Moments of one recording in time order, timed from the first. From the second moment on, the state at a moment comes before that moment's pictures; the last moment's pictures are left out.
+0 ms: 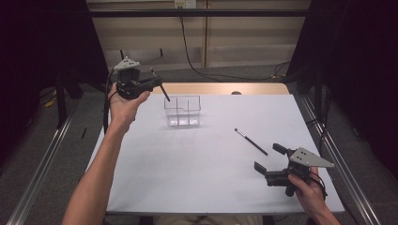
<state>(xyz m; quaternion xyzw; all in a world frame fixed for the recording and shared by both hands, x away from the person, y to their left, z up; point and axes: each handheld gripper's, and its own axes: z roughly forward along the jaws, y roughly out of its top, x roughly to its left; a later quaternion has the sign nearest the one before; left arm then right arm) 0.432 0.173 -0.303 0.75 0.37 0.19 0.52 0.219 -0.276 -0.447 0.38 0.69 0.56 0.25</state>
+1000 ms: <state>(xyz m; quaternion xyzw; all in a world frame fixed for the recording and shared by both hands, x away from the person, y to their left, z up) 0.450 0.167 -0.342 0.75 0.39 0.18 0.50 0.218 -0.276 -0.446 0.38 0.69 0.56 0.24</state>
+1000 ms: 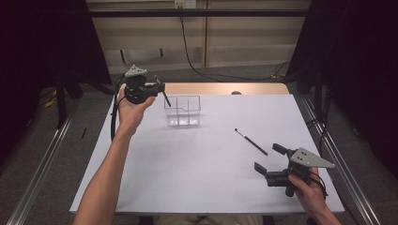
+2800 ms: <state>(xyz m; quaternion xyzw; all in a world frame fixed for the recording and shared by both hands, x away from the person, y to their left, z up) 0.455 0.158 -0.375 0.75 0.40 0.19 0.49 0.219 -0.275 -0.447 0.37 0.70 0.57 0.23</state>
